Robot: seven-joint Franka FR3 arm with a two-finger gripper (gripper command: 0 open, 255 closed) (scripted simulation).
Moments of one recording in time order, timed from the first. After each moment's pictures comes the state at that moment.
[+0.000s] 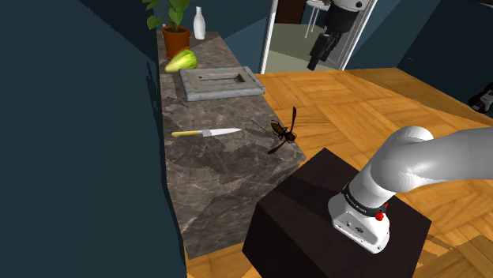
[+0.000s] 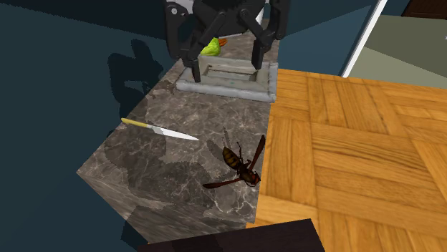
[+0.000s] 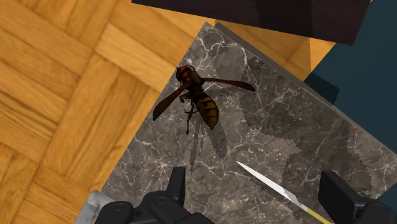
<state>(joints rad) 0.02 -0.78 -0.02 -2.33 -0.03 1.69 -0.16</state>
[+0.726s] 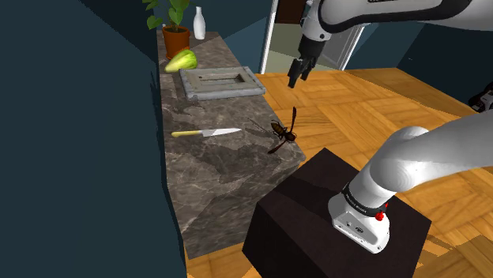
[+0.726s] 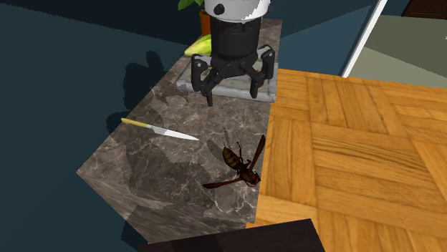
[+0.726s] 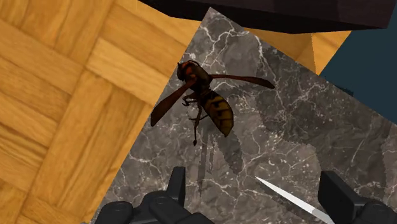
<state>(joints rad) 0.00 -0.56 -0.05 -2.41 -0.03 1.91 -0.16</state>
